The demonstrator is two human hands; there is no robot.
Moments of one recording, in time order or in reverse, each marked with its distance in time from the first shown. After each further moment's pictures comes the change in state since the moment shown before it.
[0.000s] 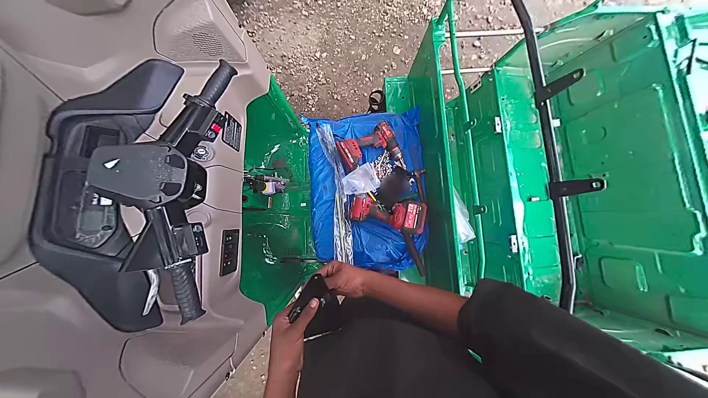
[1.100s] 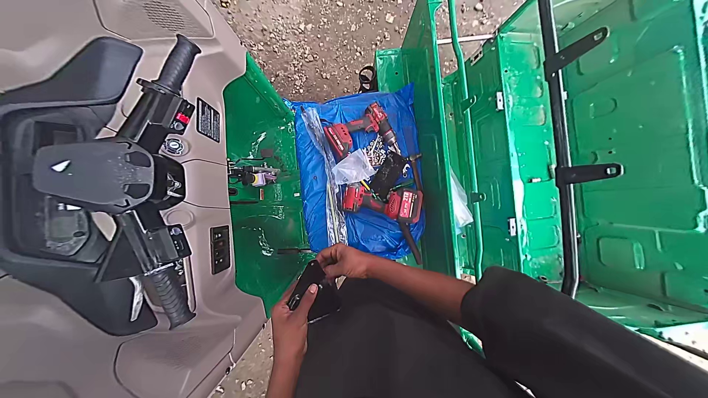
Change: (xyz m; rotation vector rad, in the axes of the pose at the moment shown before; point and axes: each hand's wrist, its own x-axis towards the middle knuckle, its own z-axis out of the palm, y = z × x) left_hand 0.015 -0.002 0.027 0.103 0.045 0.064; right_hand -0.017 -0.023 -0.034 -0.215 0.098 0.050
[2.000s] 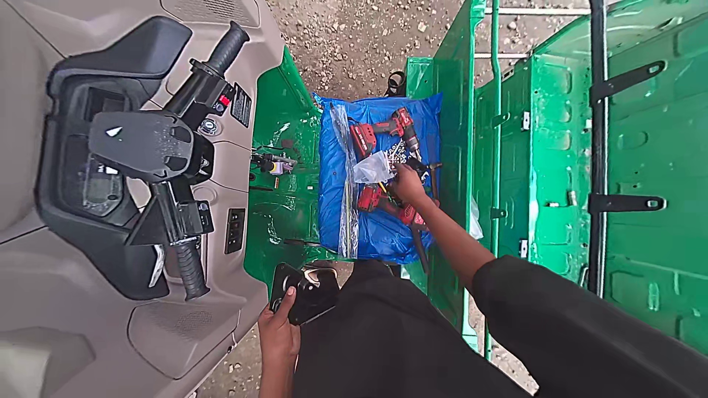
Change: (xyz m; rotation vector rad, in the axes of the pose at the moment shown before) left_hand -0.006 -0.014 -0.036 -0.407 0.309 -0.105; right_hand 0.006 -0.087 -0.197 -1.186 0.929 0.176
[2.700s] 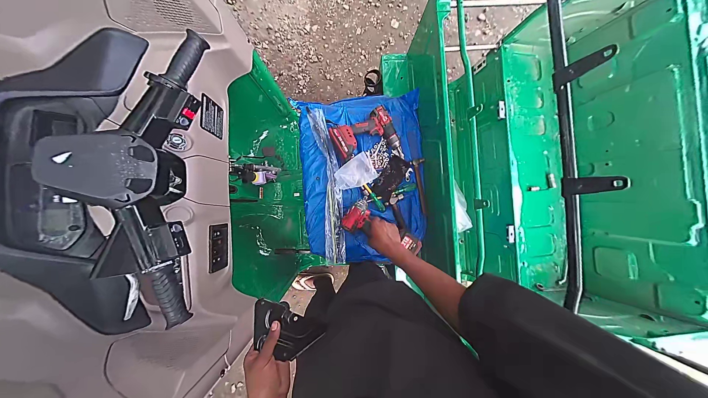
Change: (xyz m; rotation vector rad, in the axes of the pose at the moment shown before) left_hand -0.014 -0.013 -0.041 0.036 0.054 -0.056; right_hand -0.121 -0.025 0.074 -0.331 -0.363 0.233
